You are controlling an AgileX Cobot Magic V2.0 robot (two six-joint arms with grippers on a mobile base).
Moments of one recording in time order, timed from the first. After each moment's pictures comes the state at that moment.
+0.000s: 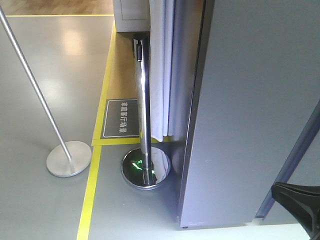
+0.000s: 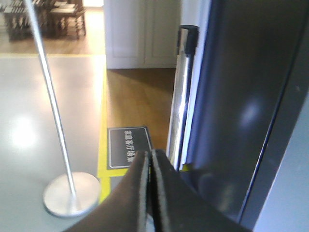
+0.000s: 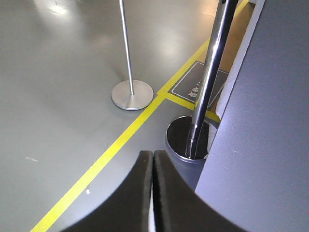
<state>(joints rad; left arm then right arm) -0.14 -0.01 0.02 0.36 0.26 -0.54 -0.01 0.54 -0.45 0.86 0.74 -0.98</state>
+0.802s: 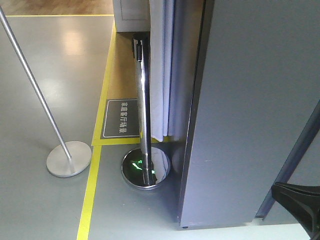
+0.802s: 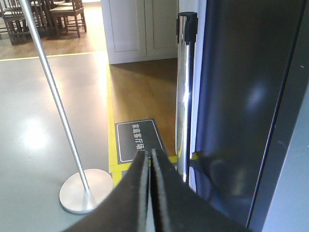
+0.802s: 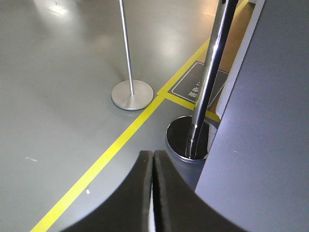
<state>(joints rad) -0.05 -0.01 0.02 -0.08 0.27 0.03 -0.01 0.54 -0.45 0.86 0.74 -0.98</state>
